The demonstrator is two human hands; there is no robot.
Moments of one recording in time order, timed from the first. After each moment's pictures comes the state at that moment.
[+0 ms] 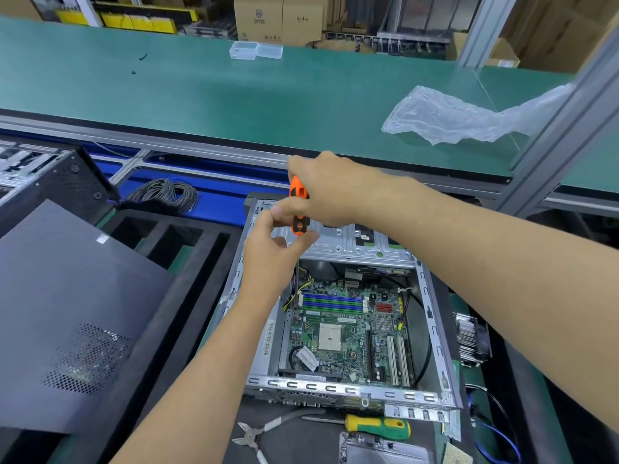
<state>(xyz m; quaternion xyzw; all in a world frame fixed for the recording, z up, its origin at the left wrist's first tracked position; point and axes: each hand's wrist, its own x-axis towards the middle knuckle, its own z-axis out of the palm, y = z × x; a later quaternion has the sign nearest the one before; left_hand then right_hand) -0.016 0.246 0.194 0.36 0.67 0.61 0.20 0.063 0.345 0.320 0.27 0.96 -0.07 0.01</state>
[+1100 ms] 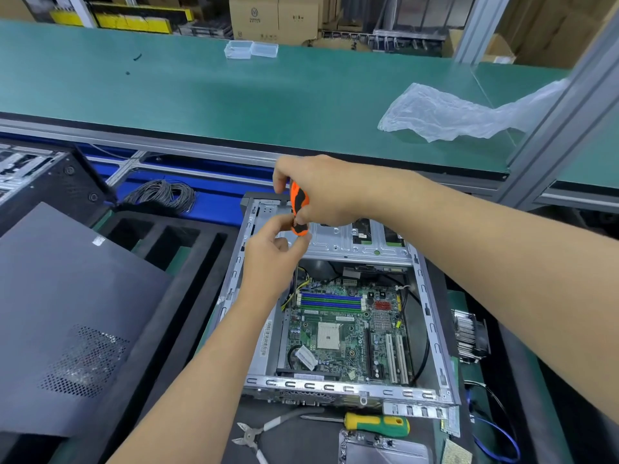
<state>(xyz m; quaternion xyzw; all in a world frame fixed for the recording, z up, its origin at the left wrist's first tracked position) -0.016 0.248 0.184 0.40 0.67 0.59 0.20 0.066 0.351 0.322 0.22 0.96 -0.15 0.04</state>
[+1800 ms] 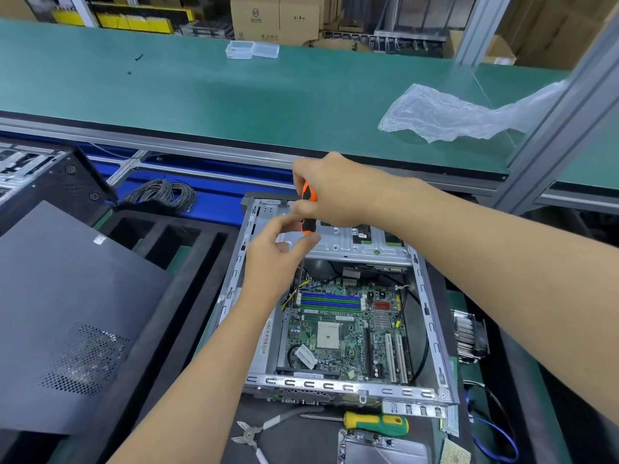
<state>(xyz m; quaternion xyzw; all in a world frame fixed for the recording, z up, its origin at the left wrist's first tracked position) -0.013 0.248 0.183 0.38 0.68 0.59 0.21 0.074 0.354 0.313 0.25 0.96 -0.11 0.00</state>
